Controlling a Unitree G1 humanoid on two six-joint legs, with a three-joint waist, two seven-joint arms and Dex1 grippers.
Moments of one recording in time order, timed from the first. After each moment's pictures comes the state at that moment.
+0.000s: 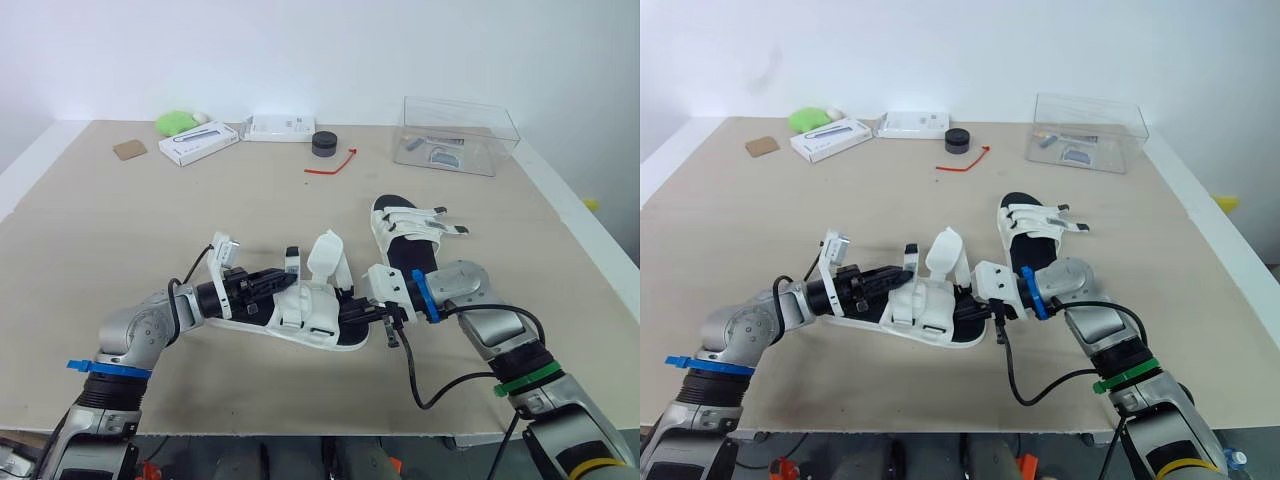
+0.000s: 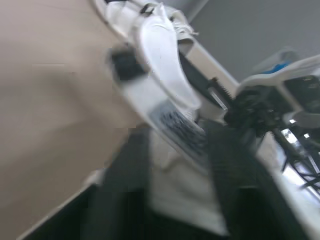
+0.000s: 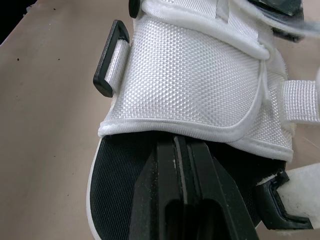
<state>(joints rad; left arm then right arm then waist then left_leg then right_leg) -0.42 0.48 0.01 0.05 -0.81 0.76 -0.84 -0.57 -0.60 0.35 0.13 0.17 0.09 1.32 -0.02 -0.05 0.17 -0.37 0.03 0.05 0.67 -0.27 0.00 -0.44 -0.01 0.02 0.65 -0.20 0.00</state>
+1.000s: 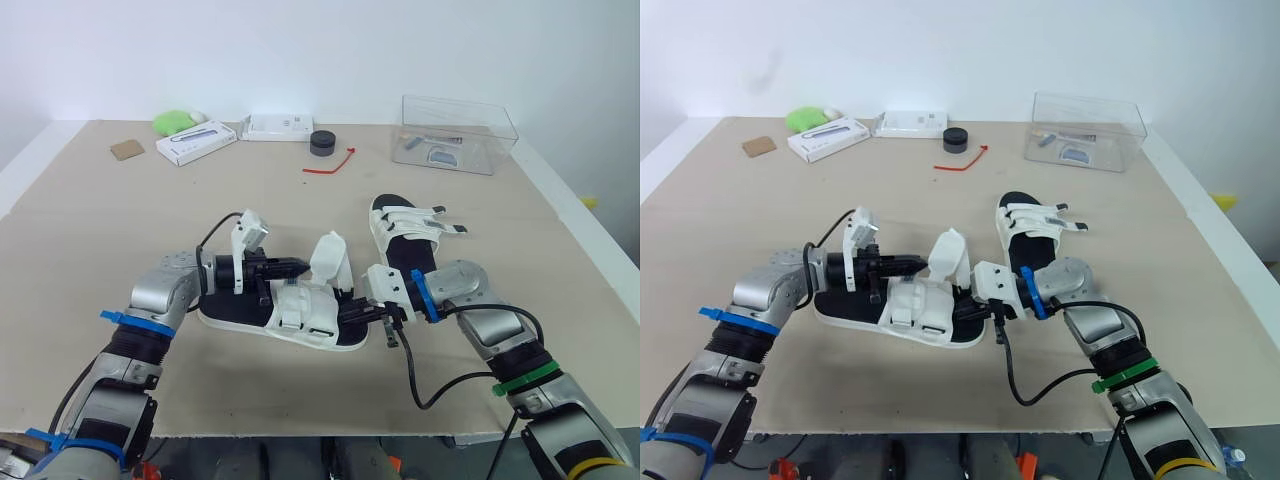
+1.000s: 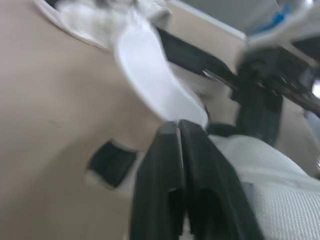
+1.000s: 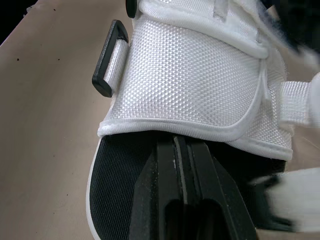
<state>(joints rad) -0.67 0.45 -0.16 0.31 -0.49 0.57 -1.14 -0.57 -0.59 0.35 0.13 0.17 0.08 1.32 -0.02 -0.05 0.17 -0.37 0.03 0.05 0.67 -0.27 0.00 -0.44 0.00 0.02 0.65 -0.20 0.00</state>
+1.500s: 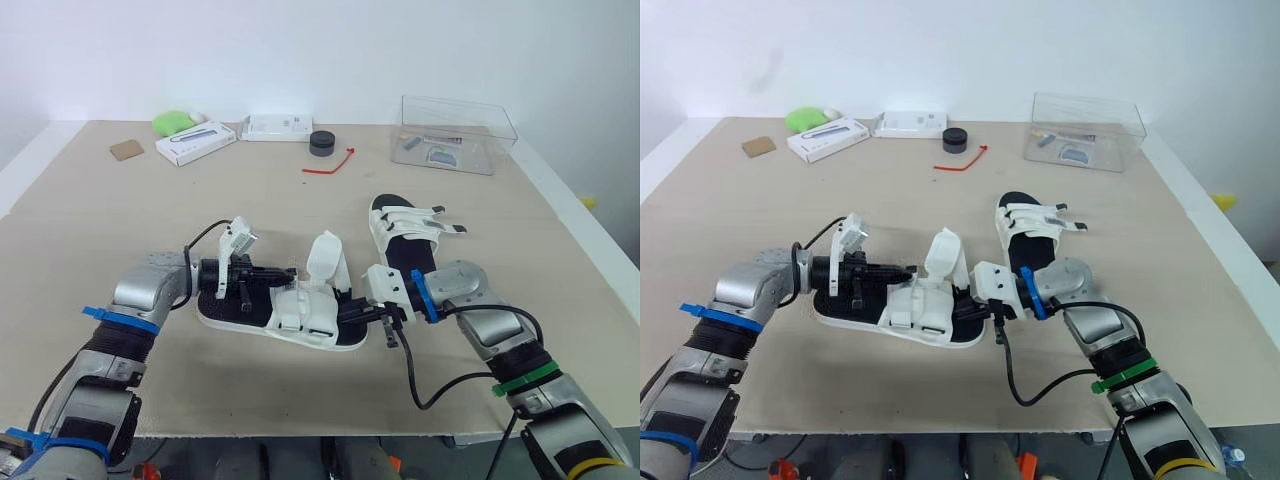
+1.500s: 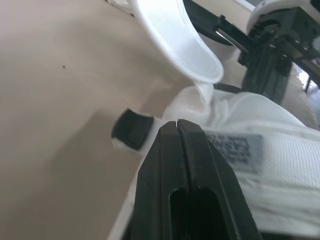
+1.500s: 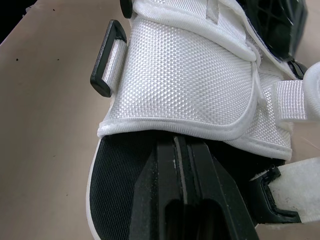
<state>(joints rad) -0.65 0.54 -0.15 0.26 -0.47 0.71 -1.19 -0.57 -0.58 0.35 0.14 0.17 0.06 1.32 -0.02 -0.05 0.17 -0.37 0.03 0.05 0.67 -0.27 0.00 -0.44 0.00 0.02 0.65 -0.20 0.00</state>
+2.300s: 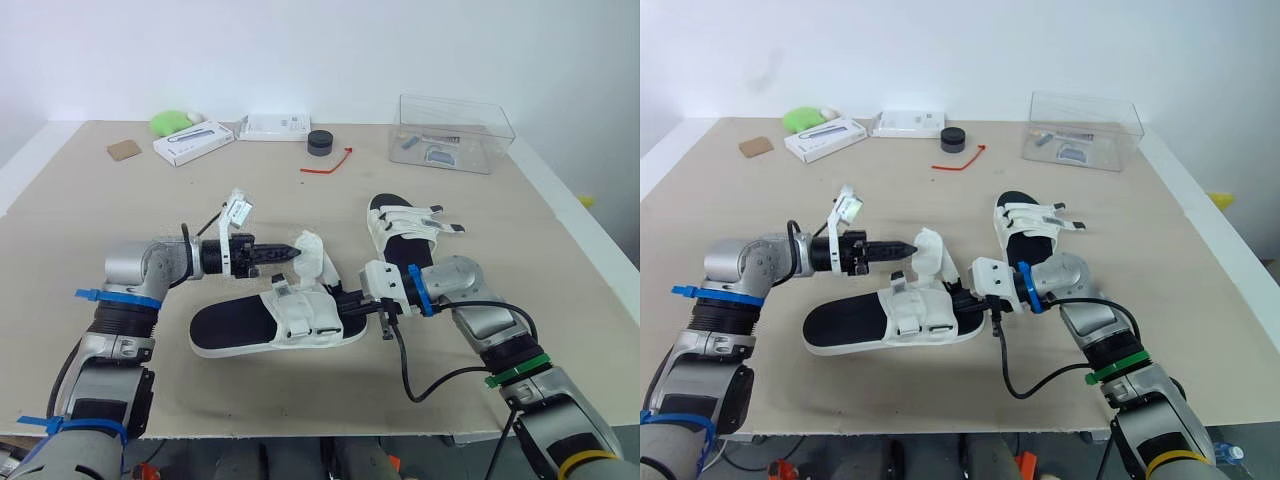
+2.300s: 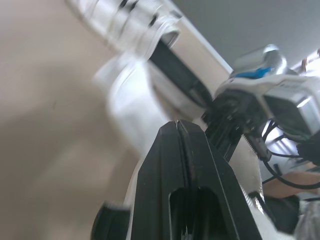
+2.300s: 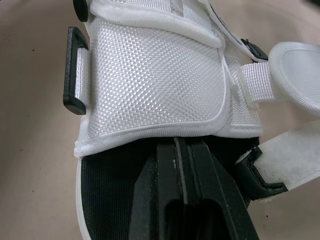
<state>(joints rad) -0.77 0.48 0.00 0.32 -0.62 1.06 -1.06 -0.60 -0.56 0.35 0.22 0.14 -0.02 1.30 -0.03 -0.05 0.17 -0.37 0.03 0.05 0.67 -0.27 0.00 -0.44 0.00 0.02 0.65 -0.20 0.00</state>
